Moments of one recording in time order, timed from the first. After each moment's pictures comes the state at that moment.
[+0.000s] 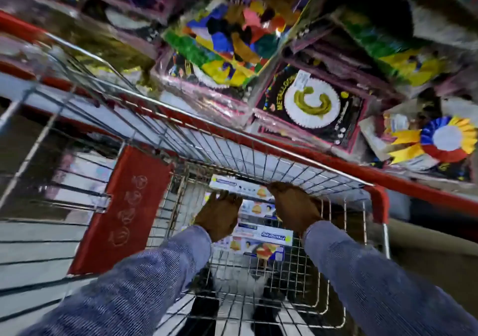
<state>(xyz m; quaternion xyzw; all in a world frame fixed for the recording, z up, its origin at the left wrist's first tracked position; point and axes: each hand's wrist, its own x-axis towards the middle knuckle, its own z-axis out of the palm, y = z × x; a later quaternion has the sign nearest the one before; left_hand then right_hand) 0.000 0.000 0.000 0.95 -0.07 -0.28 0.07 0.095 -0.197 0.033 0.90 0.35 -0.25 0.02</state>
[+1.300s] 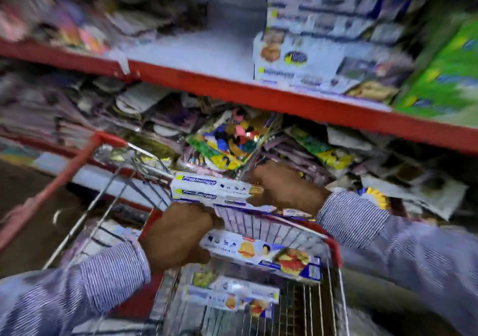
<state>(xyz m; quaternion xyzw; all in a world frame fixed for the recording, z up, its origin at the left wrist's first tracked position) -0.034 0.038 0.325 0.99 -0.13 -0.09 -0.02 0.114 -0.152 0.355 0.89 0.43 -0.15 -0.09</state>
